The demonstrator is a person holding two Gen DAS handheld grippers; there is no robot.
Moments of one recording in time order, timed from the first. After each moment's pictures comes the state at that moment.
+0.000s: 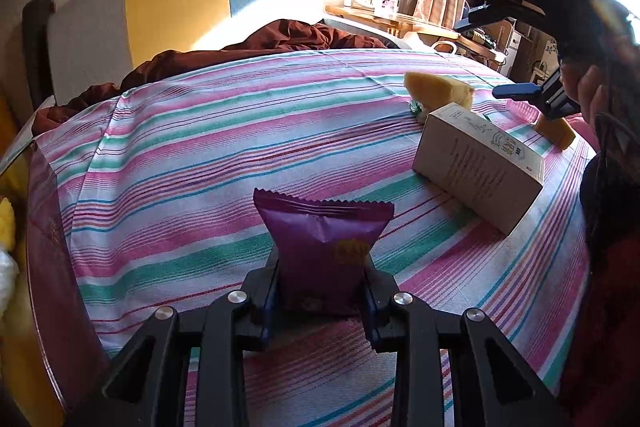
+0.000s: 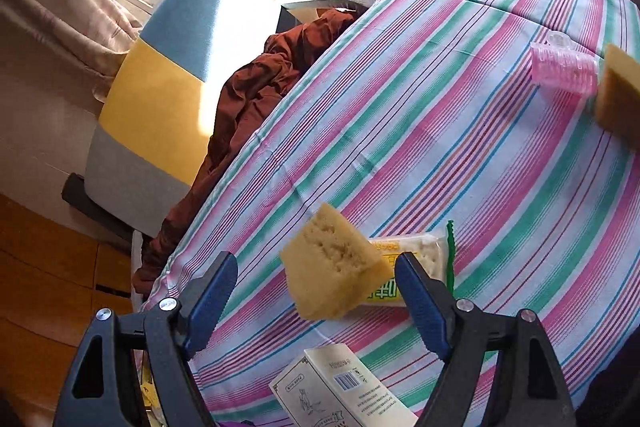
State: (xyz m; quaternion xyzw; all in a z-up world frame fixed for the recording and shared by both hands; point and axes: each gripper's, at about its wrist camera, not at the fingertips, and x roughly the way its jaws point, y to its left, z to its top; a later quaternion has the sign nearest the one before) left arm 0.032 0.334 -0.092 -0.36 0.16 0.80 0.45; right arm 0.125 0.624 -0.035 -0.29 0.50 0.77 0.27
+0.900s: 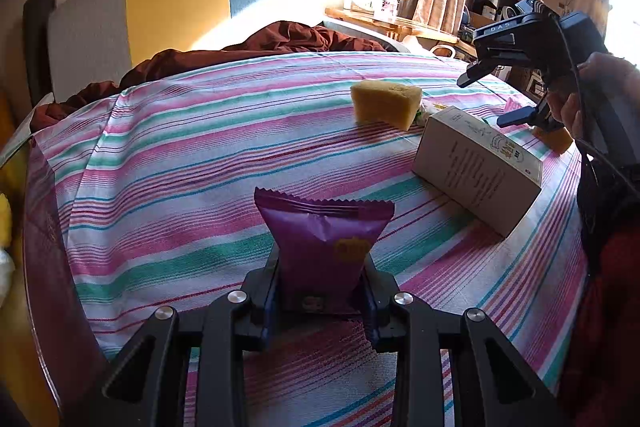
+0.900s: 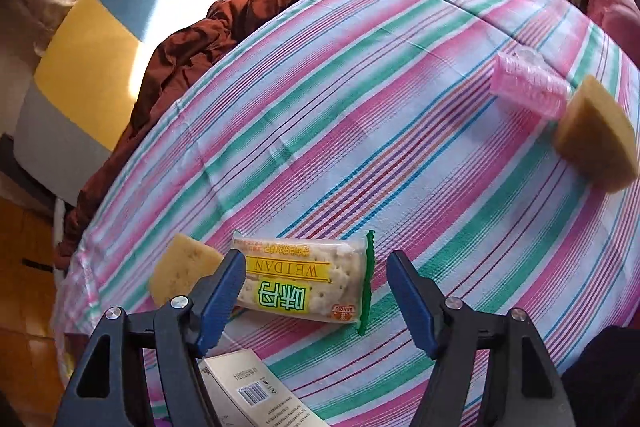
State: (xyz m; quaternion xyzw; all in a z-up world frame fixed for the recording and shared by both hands) left arm 0.031 0.331 -0.093 -0.36 0.15 0.80 0.45; right arm 0.119 0.642 -0.056 -0.42 0.39 0.74 0.34
